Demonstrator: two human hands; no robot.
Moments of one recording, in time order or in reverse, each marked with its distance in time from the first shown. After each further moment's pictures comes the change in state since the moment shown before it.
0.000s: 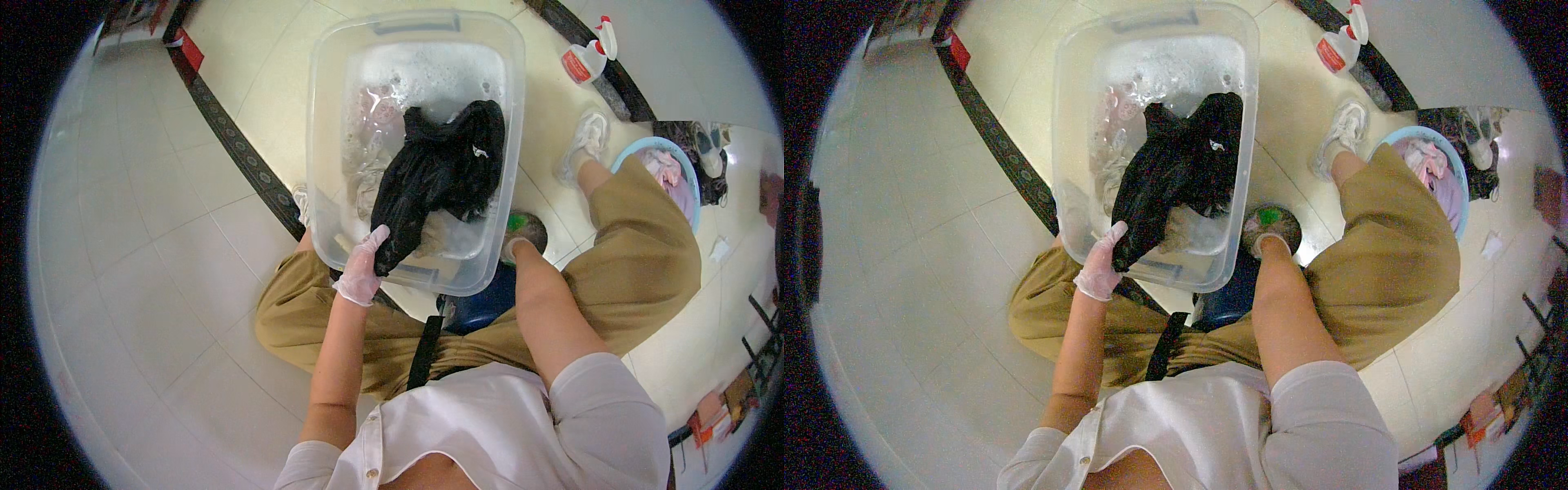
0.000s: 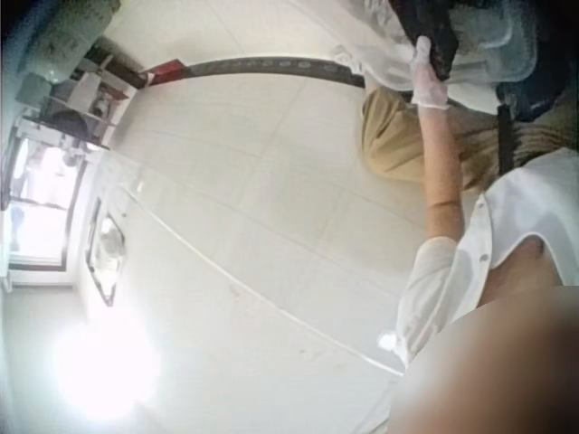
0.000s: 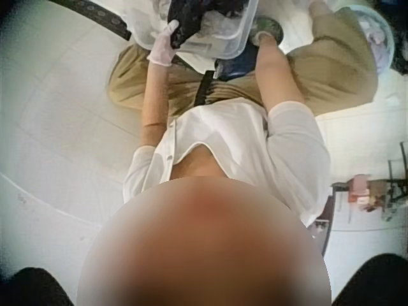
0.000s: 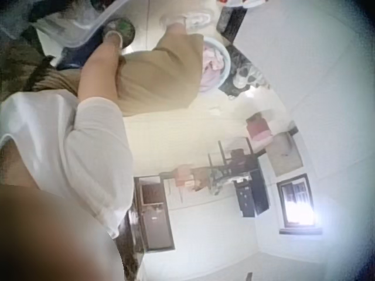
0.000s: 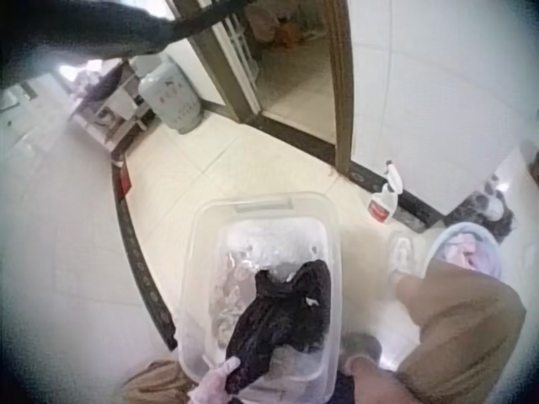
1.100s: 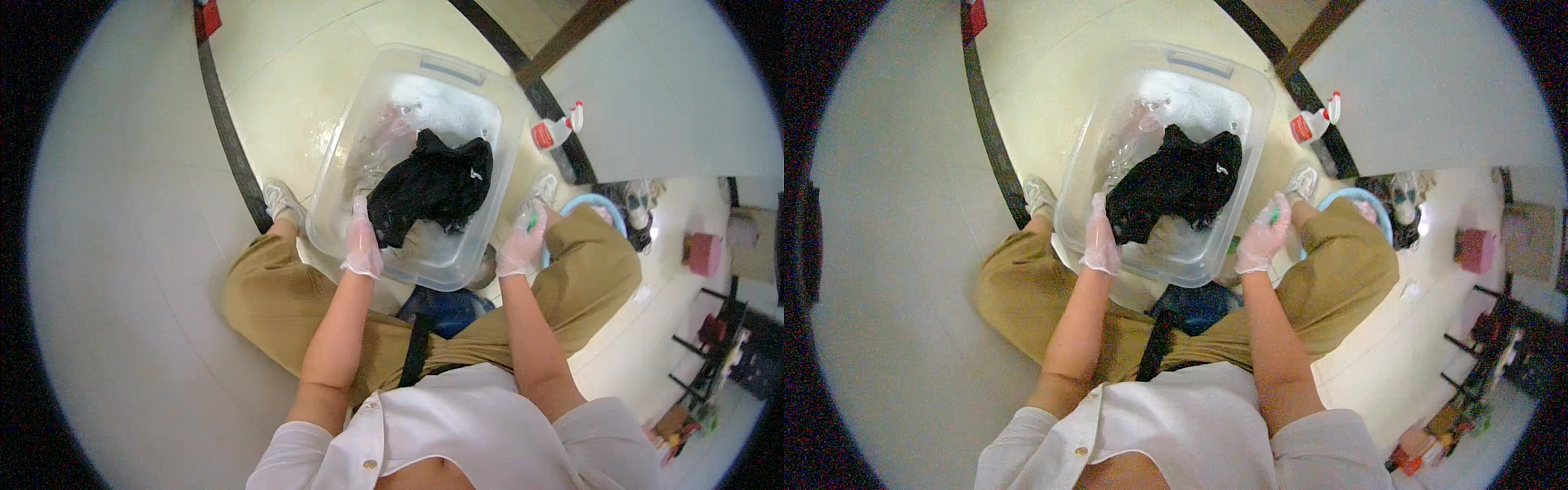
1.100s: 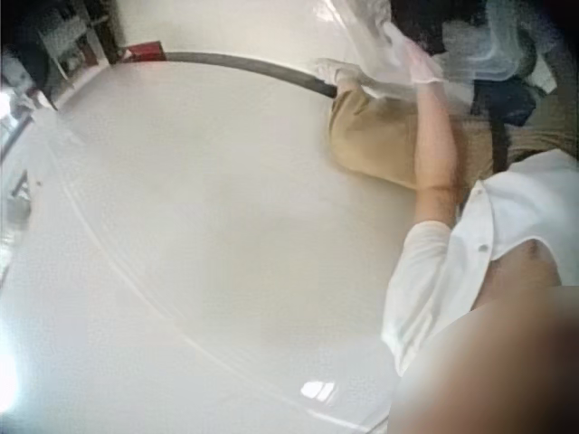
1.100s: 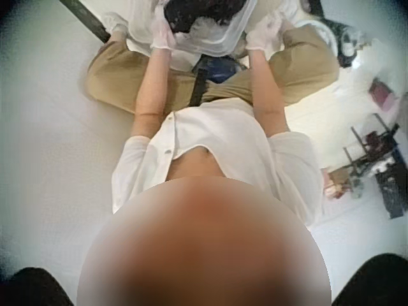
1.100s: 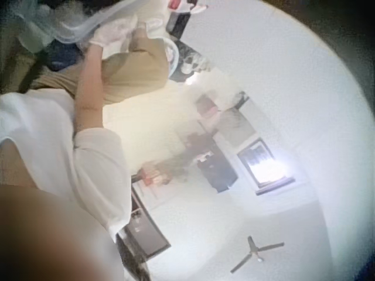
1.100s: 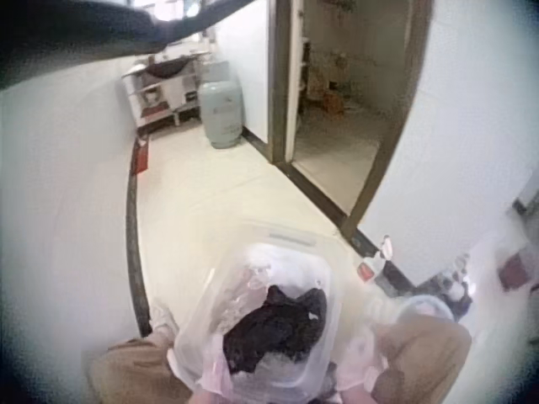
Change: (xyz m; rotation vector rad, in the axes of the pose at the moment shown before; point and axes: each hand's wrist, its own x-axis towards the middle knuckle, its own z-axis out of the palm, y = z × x) left_hand -0.016 0.010 0.022 -0.336 0.081 0.291; right_hand -0.256 -0.061 -0.114 1.078 1.320 -0.739
